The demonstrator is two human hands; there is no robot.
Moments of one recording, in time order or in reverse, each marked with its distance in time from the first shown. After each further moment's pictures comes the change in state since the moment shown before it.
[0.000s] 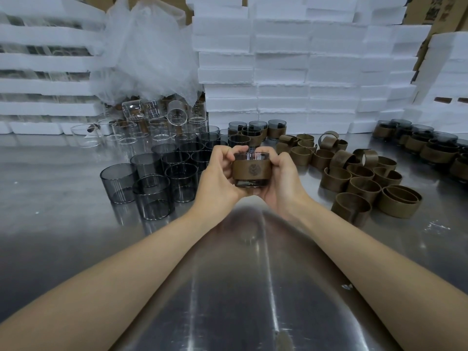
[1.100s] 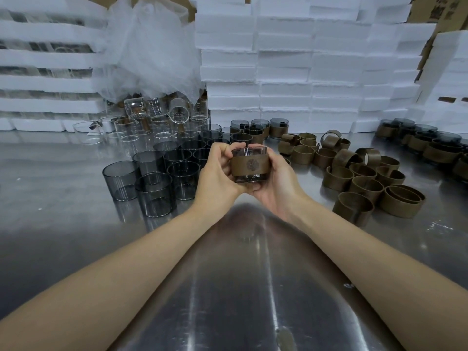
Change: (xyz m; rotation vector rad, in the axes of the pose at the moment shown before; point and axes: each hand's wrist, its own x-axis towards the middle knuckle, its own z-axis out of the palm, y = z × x) left_hand 0.002 -0.006 -0.005 0.021 0.037 0.015; right_hand 0.004 0.005 0.000 0.066 0.032 0.073
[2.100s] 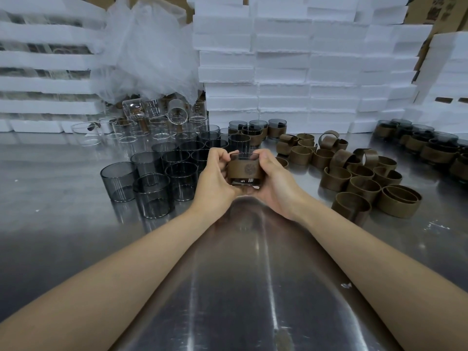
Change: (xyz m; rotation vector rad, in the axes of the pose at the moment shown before) left_hand 0.001 -0.006 -0.004 0.182 -0.005 -0.097; right_hand -0.004 -0.001 -0.005 -0.229 -0.089 -0.052
